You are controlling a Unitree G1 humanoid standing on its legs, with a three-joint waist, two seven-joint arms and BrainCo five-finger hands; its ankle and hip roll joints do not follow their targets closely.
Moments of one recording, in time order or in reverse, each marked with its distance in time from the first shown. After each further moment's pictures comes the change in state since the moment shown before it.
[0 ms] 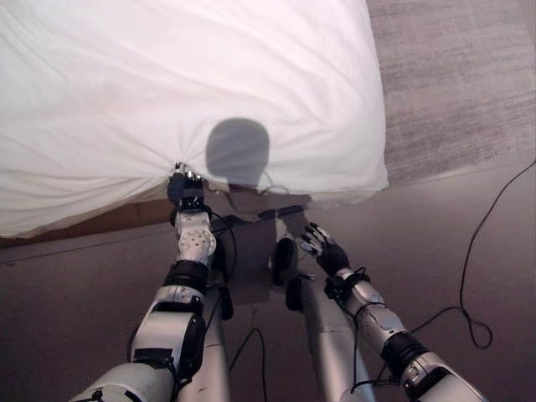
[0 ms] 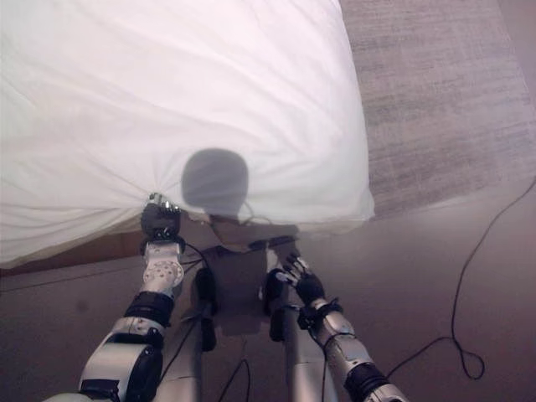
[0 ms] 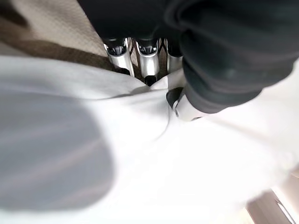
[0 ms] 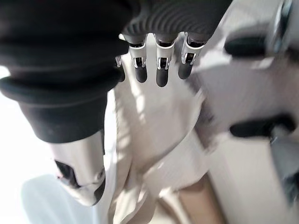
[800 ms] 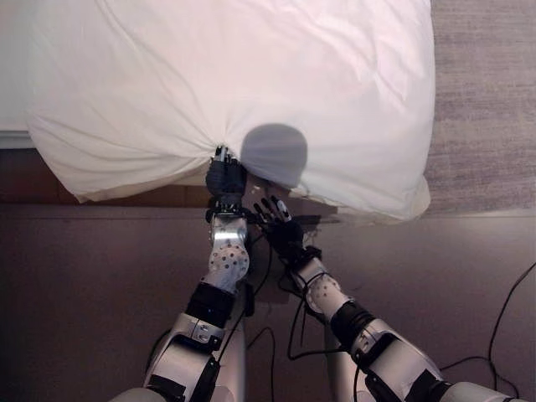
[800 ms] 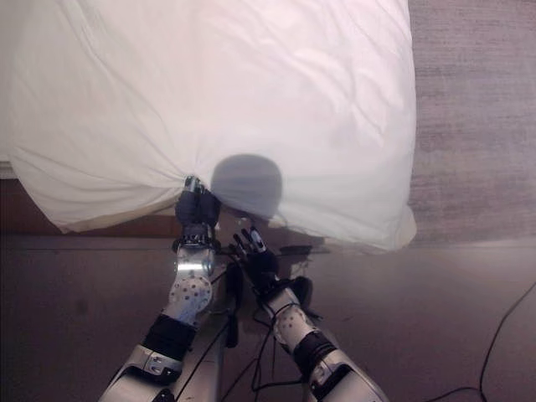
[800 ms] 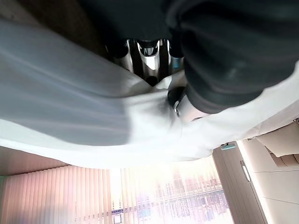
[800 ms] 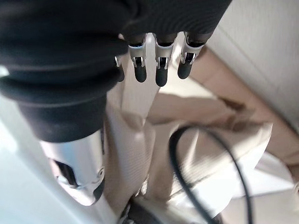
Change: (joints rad) left arm 0.104 -0.066 -0.278 -0.431 -0.061 -0.061 0.012; right arm -0.234 0.227 0.053 0.082 0.656 0.045 0.087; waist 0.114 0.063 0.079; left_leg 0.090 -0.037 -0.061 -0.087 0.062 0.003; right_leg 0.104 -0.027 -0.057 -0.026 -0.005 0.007
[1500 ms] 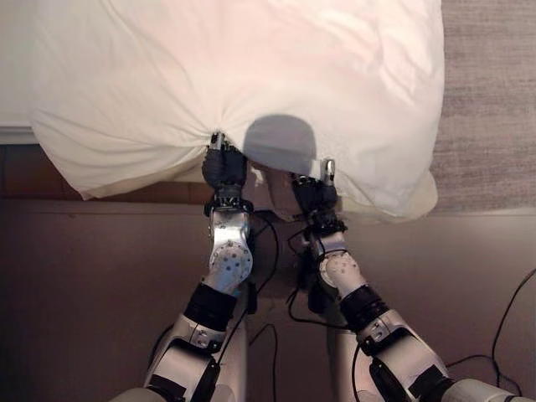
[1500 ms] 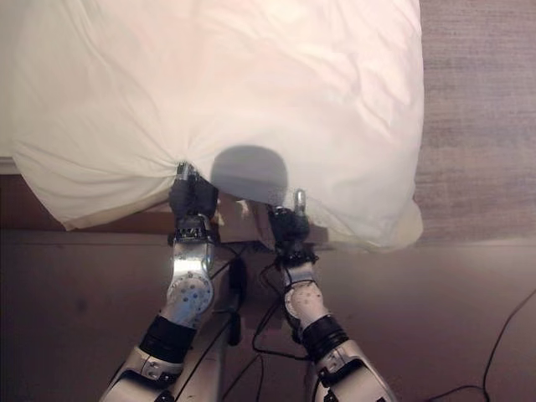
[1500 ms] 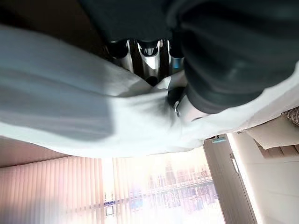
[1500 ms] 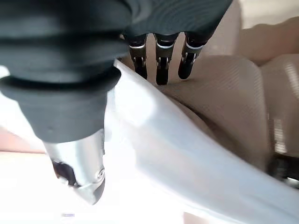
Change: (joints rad) left arm 0.004 0.007 -0.016 -0.157 0.046 -0.047 0.093; right arm -0.021 -0.039 -0.215 -0.275 0.127 -0.183 -0.010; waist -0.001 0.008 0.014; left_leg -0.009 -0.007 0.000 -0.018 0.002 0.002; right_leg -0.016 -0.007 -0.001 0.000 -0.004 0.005
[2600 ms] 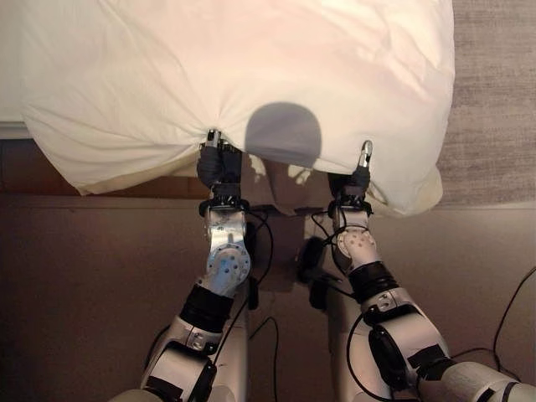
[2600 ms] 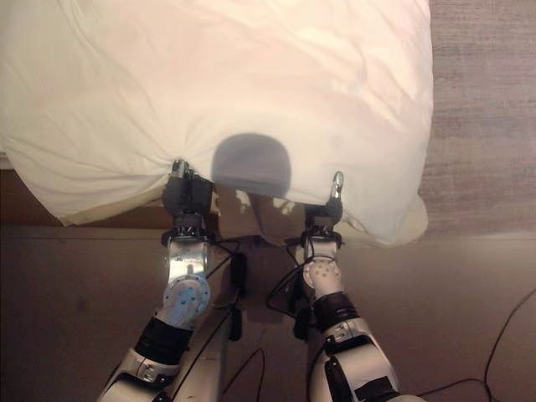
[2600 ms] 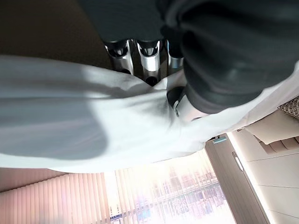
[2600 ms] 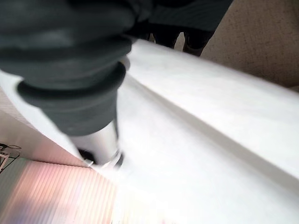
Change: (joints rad) left arm 0.009 0.026 0.003 -0.046 0.108 0.000 0.097; right arm -0.118 -0.027 -0.220 0.093 0.001 -0.038 -0.105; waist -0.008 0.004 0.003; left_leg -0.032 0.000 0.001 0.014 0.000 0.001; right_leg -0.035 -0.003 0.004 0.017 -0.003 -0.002
